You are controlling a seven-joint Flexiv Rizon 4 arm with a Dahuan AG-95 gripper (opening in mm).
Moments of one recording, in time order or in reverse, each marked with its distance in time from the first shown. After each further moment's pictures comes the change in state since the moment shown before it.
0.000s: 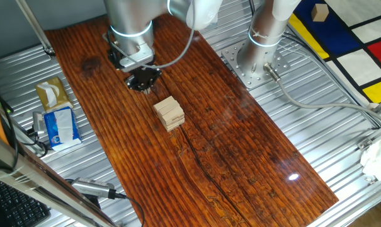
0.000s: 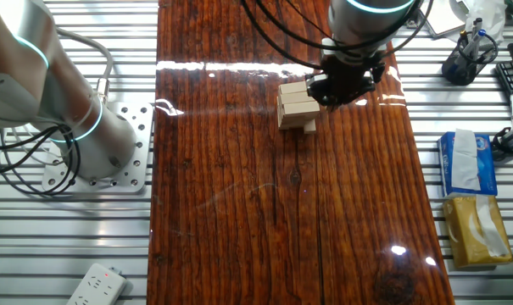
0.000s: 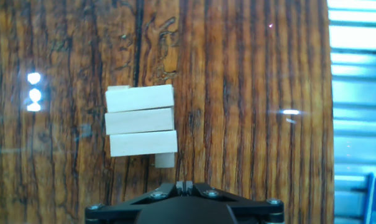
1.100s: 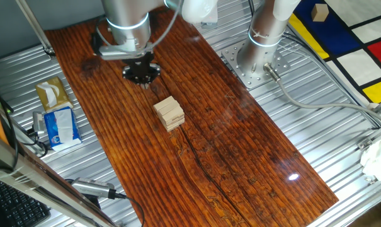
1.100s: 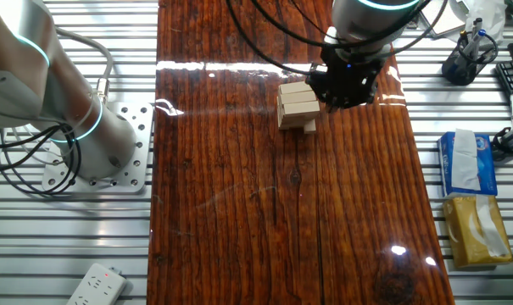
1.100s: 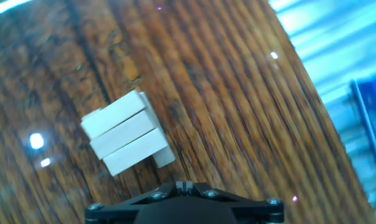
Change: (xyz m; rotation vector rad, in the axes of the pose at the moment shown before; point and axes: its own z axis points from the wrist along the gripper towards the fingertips) arm 0.008 0.003 -0.017 -0.022 0.009 0.408
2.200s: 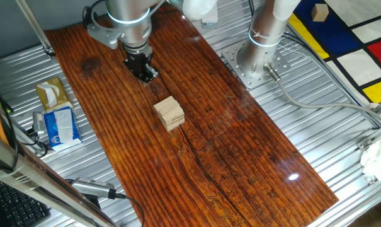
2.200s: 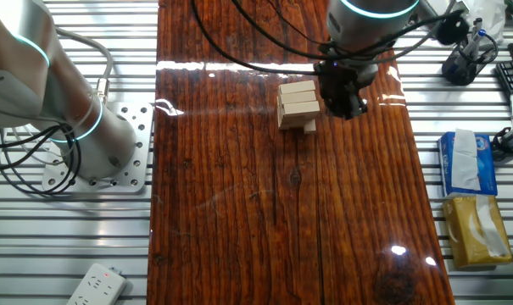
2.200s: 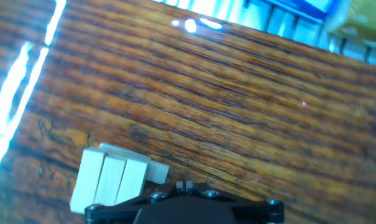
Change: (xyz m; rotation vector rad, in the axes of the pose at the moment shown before) arm 0.013 0.000 -0.004 0.007 -0.011 0.717
